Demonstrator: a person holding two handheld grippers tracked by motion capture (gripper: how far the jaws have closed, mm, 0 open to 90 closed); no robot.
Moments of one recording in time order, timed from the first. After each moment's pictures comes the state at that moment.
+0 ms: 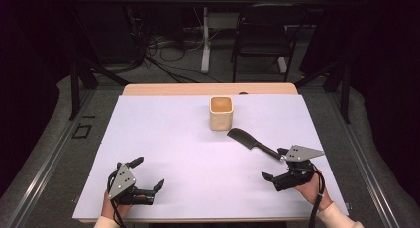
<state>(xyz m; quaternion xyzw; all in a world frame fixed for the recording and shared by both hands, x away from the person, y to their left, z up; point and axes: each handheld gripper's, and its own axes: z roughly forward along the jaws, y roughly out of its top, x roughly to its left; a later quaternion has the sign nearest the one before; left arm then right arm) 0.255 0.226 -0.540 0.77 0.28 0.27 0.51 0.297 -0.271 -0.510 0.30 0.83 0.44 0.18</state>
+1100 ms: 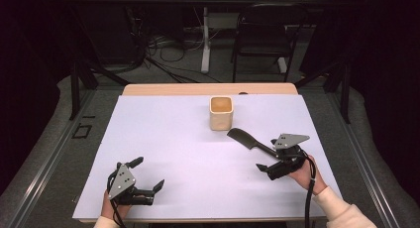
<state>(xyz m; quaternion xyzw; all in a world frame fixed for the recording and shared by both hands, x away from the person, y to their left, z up) 0.255 0.227 -0.539 0.77 0.28 0.27 0.51 0.331 -0.254 -0.499 0.28 0.86 0.38 0.18</state>
